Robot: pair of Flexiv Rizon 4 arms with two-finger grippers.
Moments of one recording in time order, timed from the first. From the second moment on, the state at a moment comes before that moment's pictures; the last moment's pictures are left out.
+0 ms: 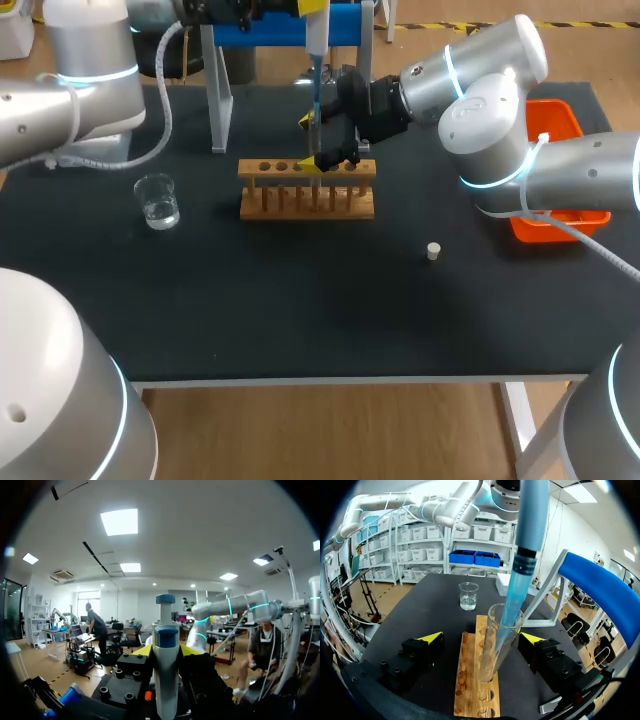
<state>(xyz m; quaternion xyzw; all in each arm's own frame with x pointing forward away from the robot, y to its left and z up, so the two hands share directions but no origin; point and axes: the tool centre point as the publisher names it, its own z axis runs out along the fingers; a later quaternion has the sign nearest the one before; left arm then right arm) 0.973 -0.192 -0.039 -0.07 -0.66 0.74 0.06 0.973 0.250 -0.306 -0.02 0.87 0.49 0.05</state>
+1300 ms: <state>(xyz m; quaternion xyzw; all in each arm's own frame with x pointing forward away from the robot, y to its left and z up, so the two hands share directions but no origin) 0.969 -0.188 -0.055 -0.08 -0.66 0.74 0.05 0.973 0.250 -0.306 -0.02 0.87 0.49 0.05</state>
